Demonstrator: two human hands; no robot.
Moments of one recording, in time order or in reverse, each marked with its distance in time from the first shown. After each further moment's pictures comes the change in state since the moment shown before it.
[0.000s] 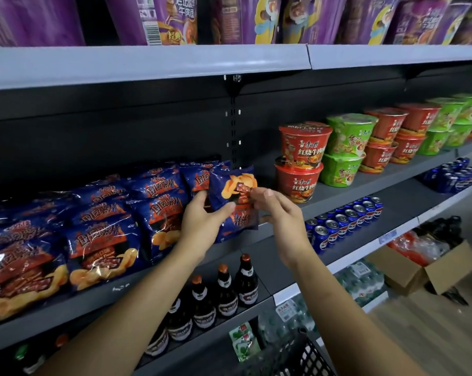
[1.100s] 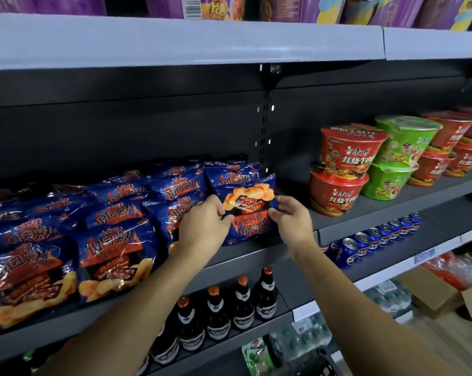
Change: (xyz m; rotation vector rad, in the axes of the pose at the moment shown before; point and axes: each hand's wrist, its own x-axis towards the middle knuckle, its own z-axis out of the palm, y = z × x) left_hand 0.056 -0.037 -0.033 0.834 0.106 0.081; right_hand 0.096 0.074 0.032 -0.284 0.106 0.210
